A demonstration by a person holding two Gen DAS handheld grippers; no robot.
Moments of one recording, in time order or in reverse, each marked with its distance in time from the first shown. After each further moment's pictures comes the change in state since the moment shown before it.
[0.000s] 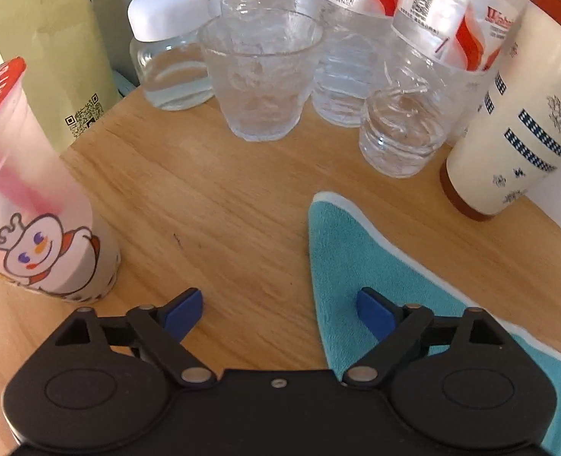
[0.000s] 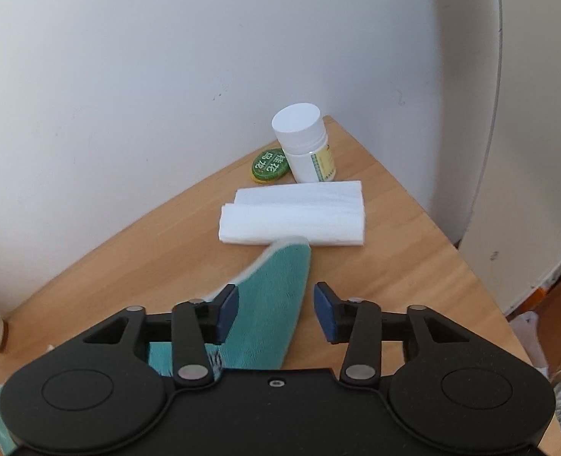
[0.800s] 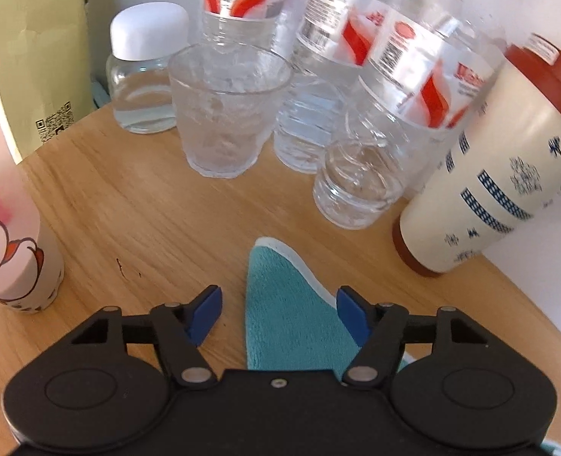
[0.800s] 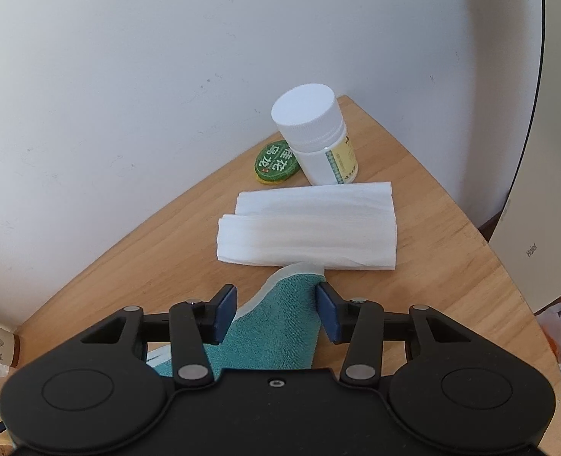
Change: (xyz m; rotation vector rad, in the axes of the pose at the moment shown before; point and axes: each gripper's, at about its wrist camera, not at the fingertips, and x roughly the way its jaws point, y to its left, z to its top) left arm -0.005 -0.009 0.000 -0.131 -0.118 -0.128; right arm 0.046 -0.010 0.022 0.026 0.080 0.072
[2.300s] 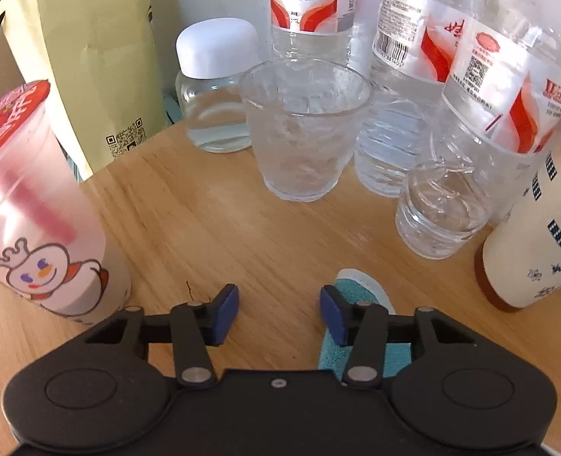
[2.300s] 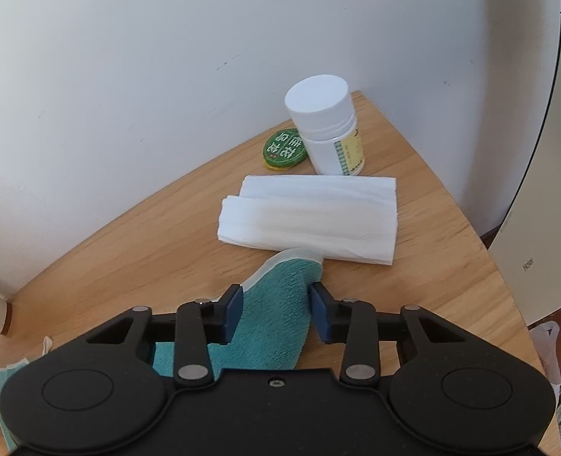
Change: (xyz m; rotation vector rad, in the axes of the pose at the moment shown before) left arm 0.021 0.008 0.015 0.018 -0.046 0.264; right arm -0.003 -0.002 0.002 -0.089 0.023 -0.003
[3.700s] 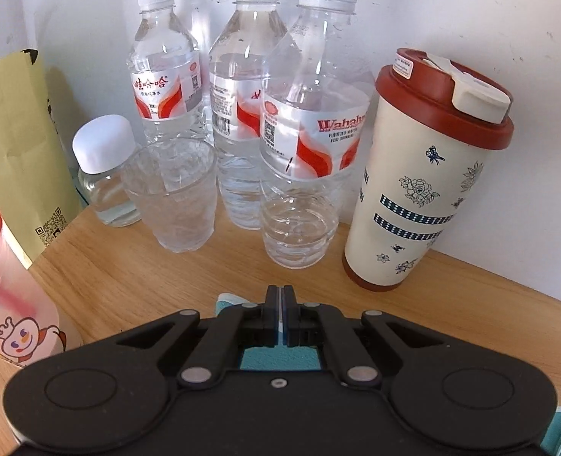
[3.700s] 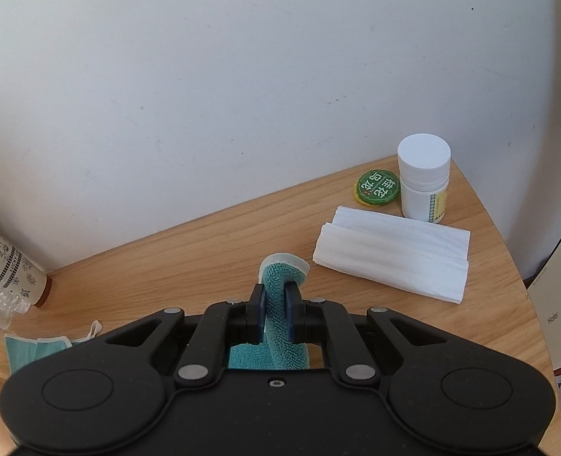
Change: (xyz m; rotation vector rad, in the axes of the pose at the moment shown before) left arm -0.064 -0.043 -0.004 0.233 -0.103 -0.241; right arm -0.037 0.043 -0.008 -0.166 -0.053 0.109
